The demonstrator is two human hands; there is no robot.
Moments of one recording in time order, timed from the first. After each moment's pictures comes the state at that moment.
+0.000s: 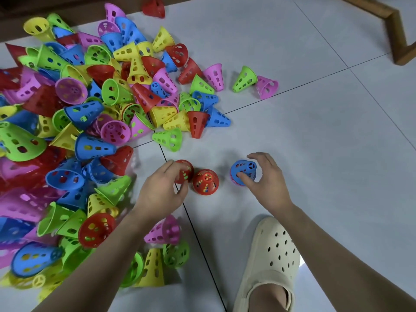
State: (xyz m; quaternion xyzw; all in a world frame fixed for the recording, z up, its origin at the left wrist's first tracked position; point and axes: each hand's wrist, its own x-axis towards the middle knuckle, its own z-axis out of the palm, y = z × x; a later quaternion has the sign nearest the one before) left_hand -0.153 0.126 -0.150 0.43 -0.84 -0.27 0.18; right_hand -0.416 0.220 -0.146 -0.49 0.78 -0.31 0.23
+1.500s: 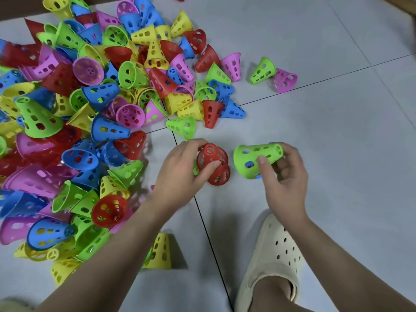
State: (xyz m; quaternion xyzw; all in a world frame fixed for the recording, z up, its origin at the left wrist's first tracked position) left_hand -0.168 0.137 -0.111 0.46 -0.80 -0.30 0.23; right_hand -0.363 0.230 -0.089 -0.37 0.67 -0.58 0.29
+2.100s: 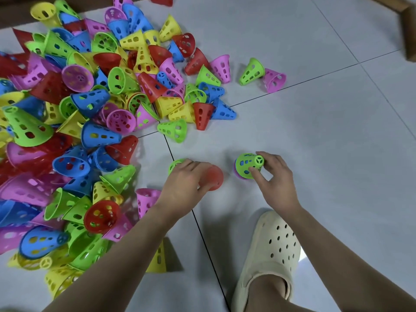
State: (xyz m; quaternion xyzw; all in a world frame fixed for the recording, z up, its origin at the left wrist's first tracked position) left_hand -0.183 0.147 -0.159 0.41 -0.87 -0.26 0.10; right_hand -0.416 0.240 -0.152 -0.46 0.77 -0.37 0.25
